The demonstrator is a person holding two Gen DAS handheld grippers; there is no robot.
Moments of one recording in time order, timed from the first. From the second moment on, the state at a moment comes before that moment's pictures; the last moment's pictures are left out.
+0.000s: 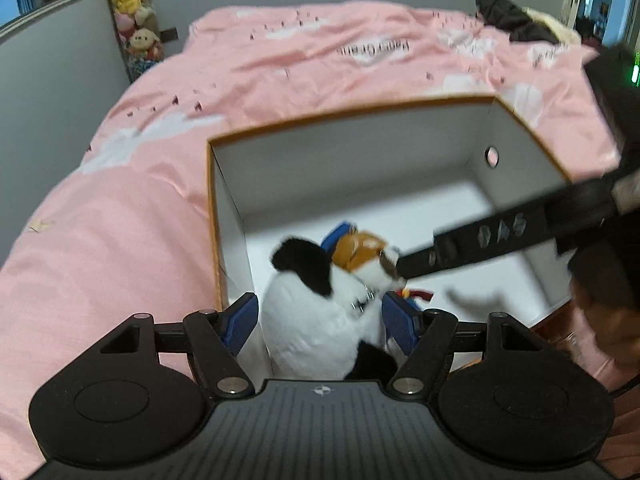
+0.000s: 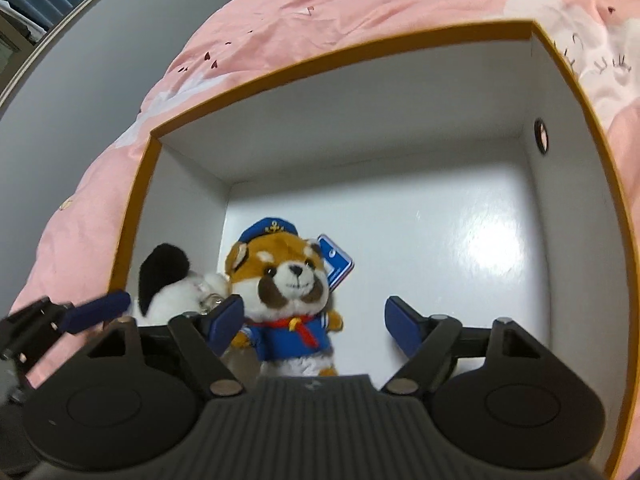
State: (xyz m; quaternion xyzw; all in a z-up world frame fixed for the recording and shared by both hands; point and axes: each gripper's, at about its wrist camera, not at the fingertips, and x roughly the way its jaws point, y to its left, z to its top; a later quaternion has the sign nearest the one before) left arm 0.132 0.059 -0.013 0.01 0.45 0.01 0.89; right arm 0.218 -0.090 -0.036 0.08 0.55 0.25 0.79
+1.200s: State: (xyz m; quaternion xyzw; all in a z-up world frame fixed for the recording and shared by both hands) left arm 0.157 0.070 -0.037 -0.01 0.51 0.02 0.86; right arm 0.217 -0.057 -0.075 0.10 0.62 0.28 0.72
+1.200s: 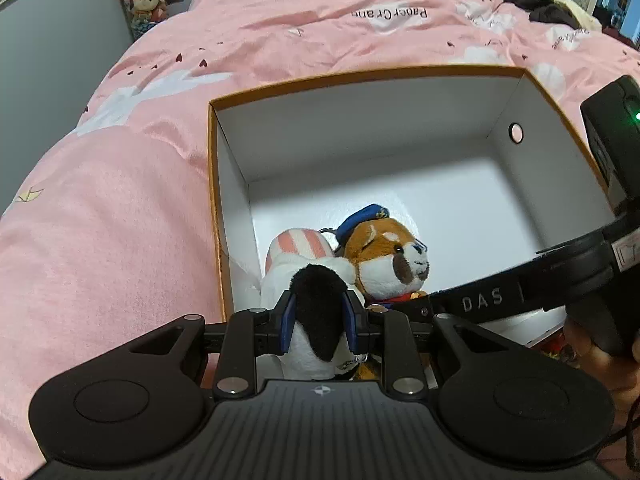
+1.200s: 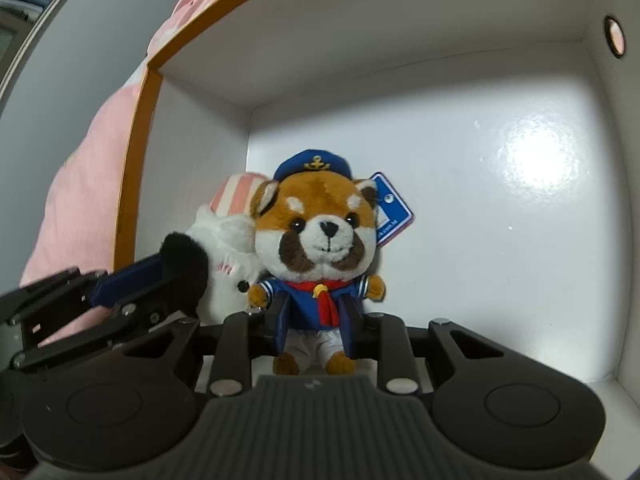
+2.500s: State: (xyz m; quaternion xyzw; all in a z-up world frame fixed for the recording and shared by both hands) left arm 0.047 0.049 -0.077 -0.18 0.55 -0.03 0.82; right arm 0.042 -0.154 -0.005 -0.02 0.49 0.19 0.85
